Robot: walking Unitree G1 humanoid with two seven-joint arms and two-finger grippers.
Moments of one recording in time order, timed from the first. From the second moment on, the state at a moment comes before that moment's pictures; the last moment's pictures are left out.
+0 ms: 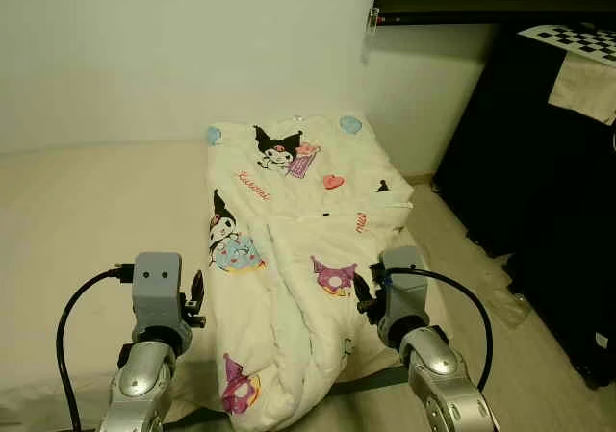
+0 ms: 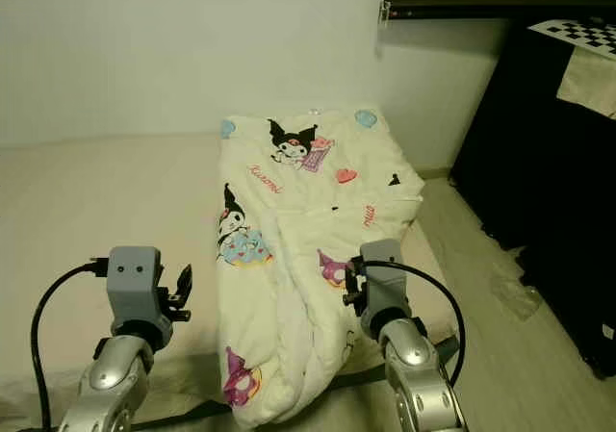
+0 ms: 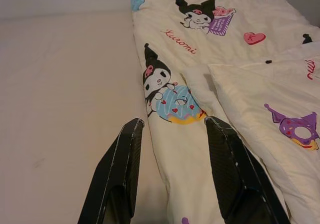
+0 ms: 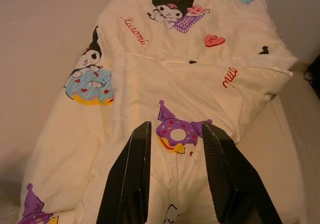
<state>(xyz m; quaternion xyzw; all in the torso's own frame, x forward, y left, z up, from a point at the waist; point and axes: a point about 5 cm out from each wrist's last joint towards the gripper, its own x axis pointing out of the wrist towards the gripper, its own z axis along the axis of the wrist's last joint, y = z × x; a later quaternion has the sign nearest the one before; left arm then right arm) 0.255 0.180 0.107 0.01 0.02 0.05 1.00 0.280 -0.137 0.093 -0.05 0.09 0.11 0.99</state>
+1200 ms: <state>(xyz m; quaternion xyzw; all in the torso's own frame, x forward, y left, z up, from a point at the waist) 0.257 0.180 0.105 0.01 0.04 0.05 1.00 0.281 -0.131 0.092 -0.06 0.08 0.13 0.99</state>
